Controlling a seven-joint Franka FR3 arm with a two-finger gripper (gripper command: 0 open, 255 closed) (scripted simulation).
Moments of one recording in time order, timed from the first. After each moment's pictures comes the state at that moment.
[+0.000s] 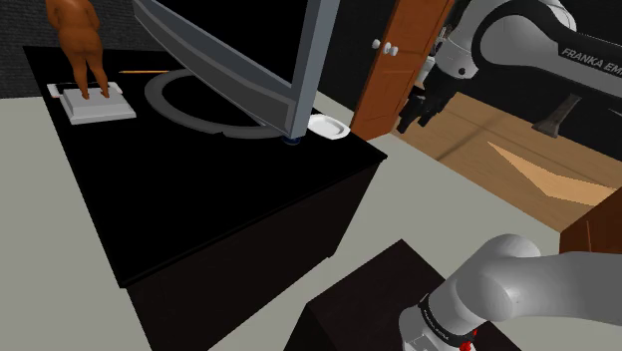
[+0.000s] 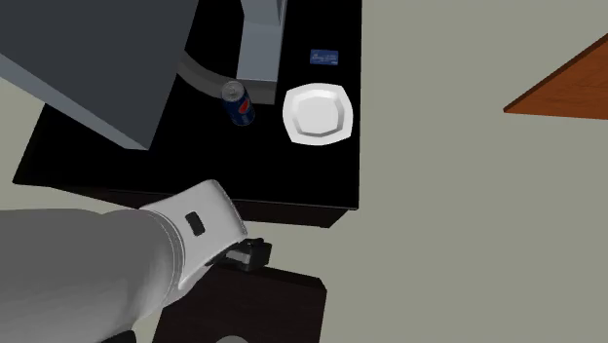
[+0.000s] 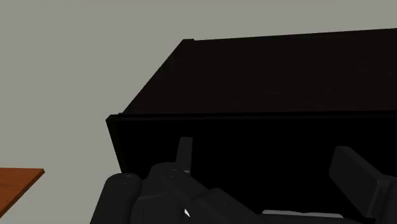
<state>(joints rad) -0.02 -0.76 -0.01 -2.26 -0.11 1.67 -0.01</state>
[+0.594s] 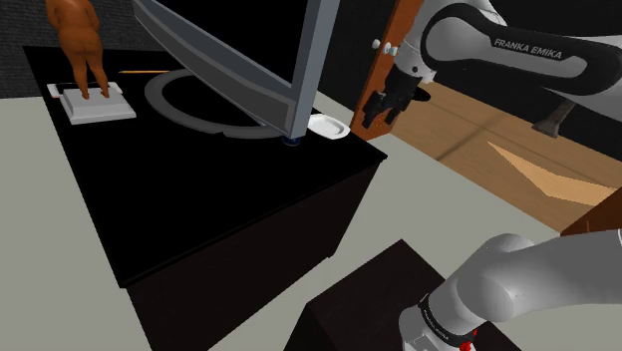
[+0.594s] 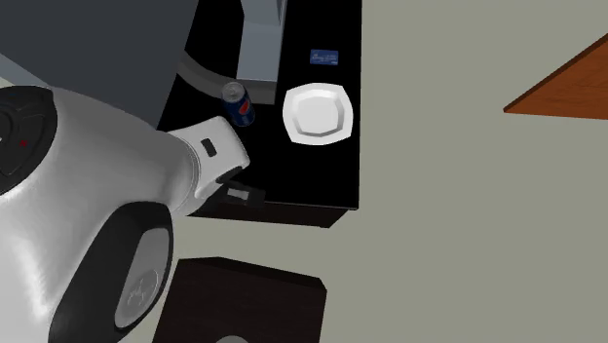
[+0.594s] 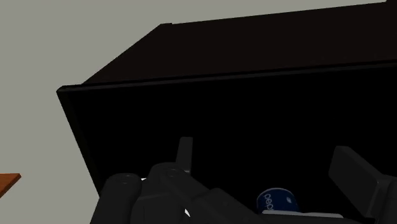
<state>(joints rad) 0.00 -0.53 0.02 -2.17 -0.05 1.80 0.07</state>
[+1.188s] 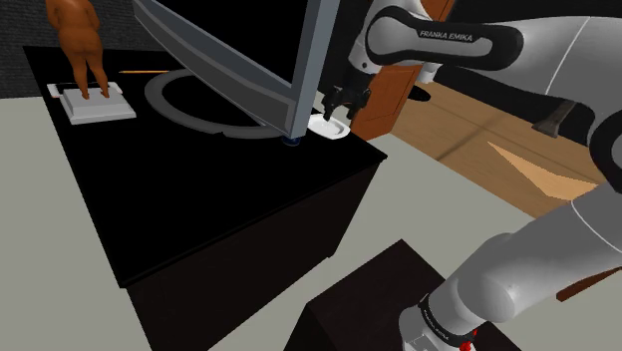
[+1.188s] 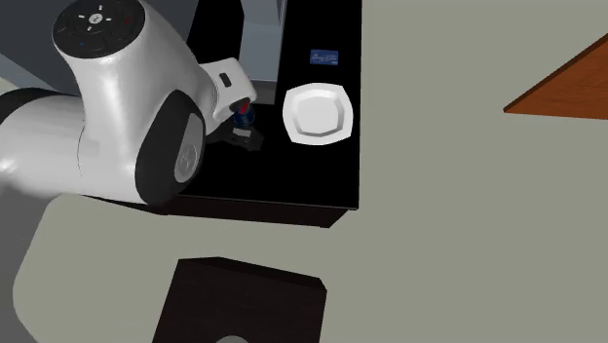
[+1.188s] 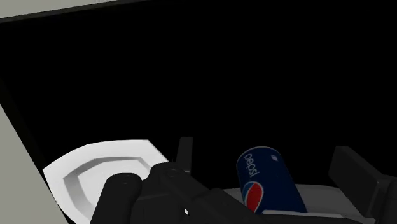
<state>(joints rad) 0.01 -0.19 0.05 -1.95 0.01 1.91 0.14</state>
